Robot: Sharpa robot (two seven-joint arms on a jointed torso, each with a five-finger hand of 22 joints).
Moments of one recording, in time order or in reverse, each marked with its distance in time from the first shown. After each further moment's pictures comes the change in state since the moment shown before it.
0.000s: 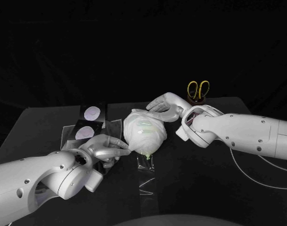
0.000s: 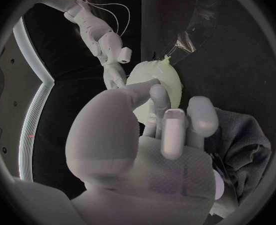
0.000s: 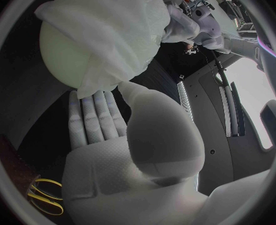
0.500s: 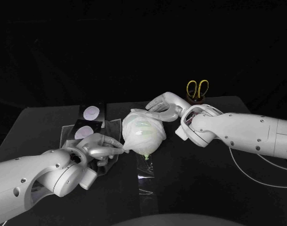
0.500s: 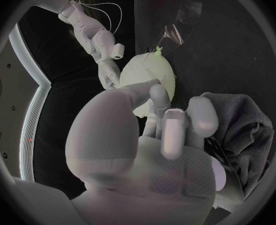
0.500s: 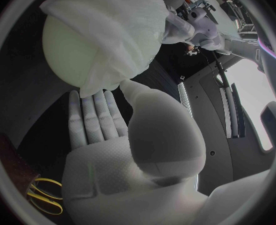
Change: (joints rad) left arm 0.000 -0.014 0.000 -0.037 -0.039 0.013 -0.014; left_hand -0.008 -0.002 0.012 -0.007 0.000 0.000 0.000 0.001 0.000 0.000 0.000 0.000 -0.003 0.000 0.000 0.002 0.000 0.000 0.000 0.000 0.001 0.003; right arm 0.000 0.001 0.000 0.000 -0.012 -0.001 -0.011; right_hand 0.000 0.000 -0.003 0.003 0.000 0.001 -0.001 0.000 -0.001 0.000 0.000 0.000 0.000 0.000 0.000 -0.001 -0.002 -0.001 0.004 0.004 0.000 -0.006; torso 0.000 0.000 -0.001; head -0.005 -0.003
